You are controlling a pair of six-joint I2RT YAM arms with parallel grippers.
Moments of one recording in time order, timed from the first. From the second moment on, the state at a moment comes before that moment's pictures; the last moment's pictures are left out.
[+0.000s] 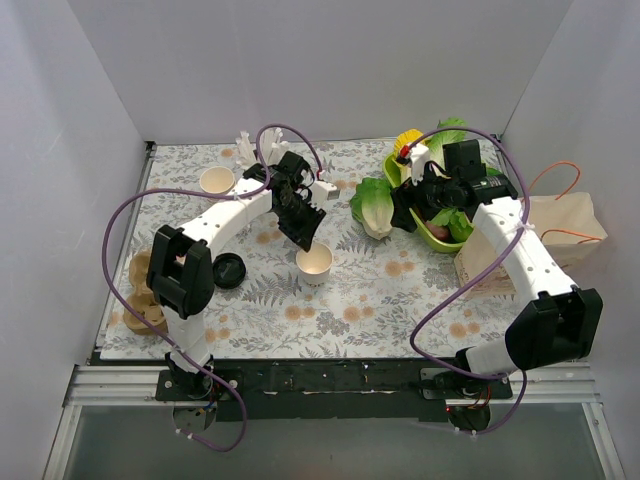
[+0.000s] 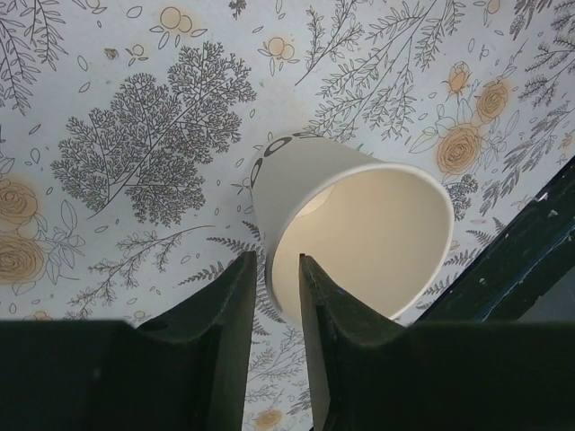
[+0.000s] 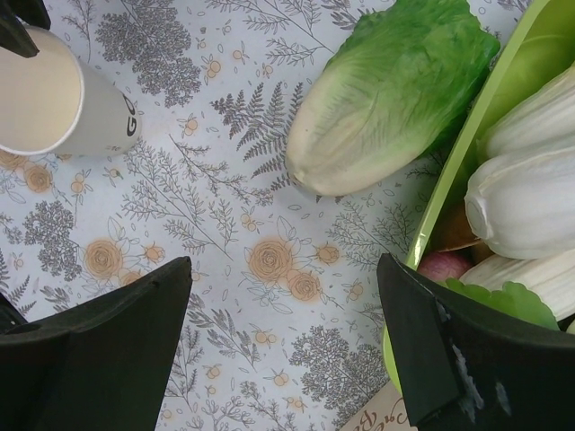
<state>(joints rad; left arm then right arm) -0.55 1.88 1.64 -1.00 0.37 0.25 0.24 1.42 1.35 -0.77 -0.49 -0.40</state>
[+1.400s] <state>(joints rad) -0.27 1.63 1.23 -1.00 0.11 0.13 0.25 1.46 1.36 -0.77 -0.51 -0.40</state>
